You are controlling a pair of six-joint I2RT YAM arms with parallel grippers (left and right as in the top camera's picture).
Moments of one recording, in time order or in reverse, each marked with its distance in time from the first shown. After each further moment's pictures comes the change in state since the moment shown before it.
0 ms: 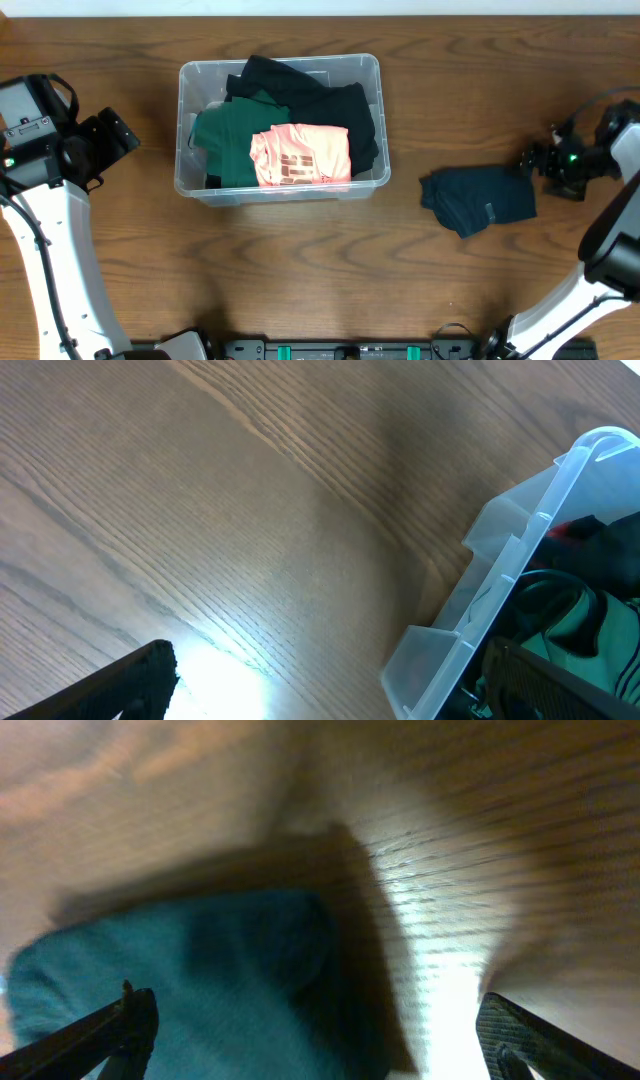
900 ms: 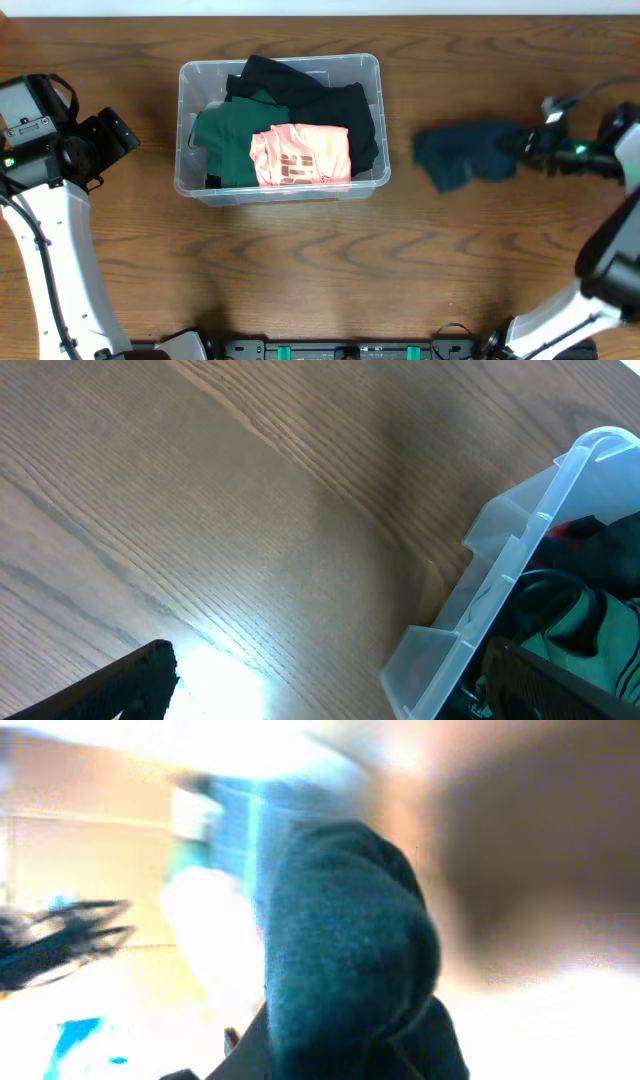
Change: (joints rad) left arm 0.000 0.000 0.000 0.000 0.000 0.000; right arm 0.023 -0.193 -0.006 -0.082 -0.829 -0.130
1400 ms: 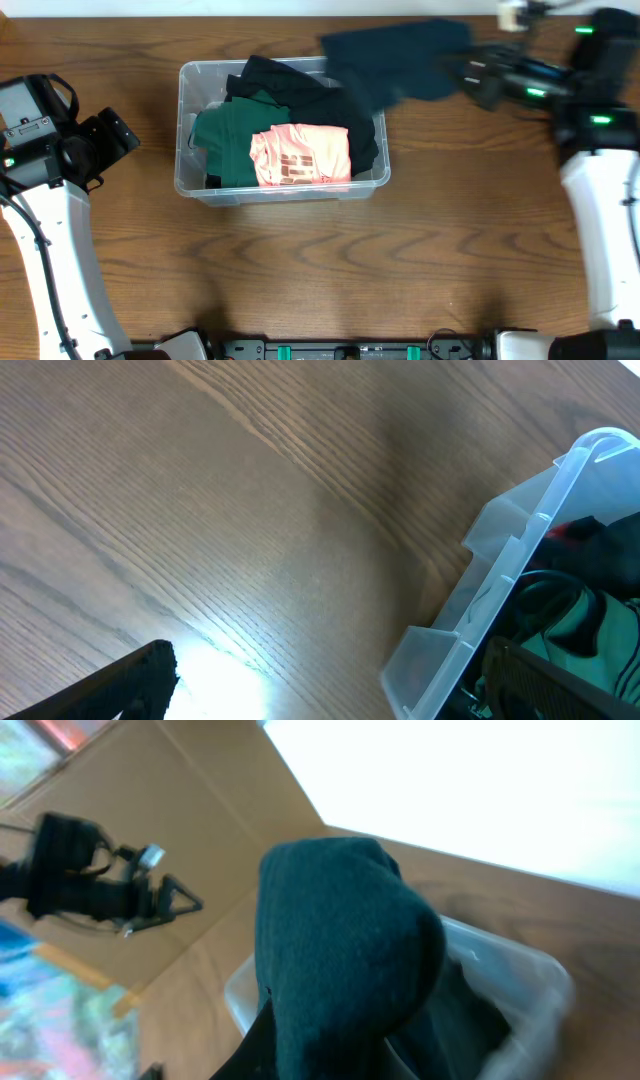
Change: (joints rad) left arm 0.000 0.000 0.000 0.000 0.000 0.000; right arm 0.548 -0.370 0.019 0.812 0.222 0.606
